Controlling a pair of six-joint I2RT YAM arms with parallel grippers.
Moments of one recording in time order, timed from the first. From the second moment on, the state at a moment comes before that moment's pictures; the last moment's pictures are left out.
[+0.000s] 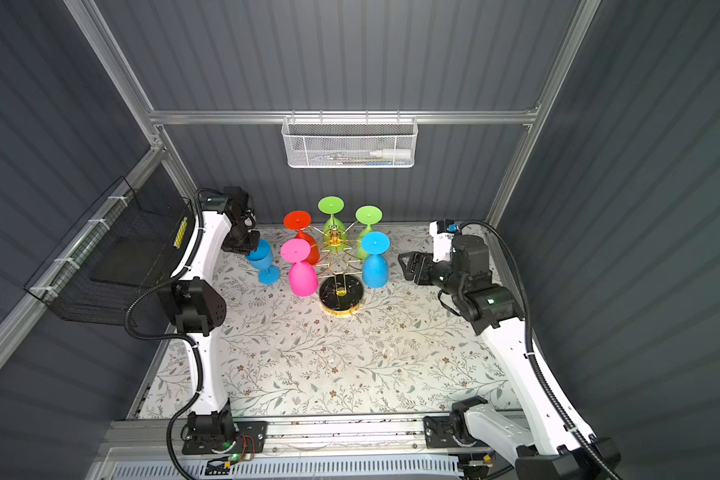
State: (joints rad) left arm -0.05 2.26 2.40 -1.45 -0.11 0.05; right arm 0.26 1.06 1.16 -0.55 -0.27 0.38
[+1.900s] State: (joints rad) left arm -0.01 1.18 1.41 -0.42 0.32 -0.02; right arm 0.18 1.26 1.18 -0.28 -0.62 0.62
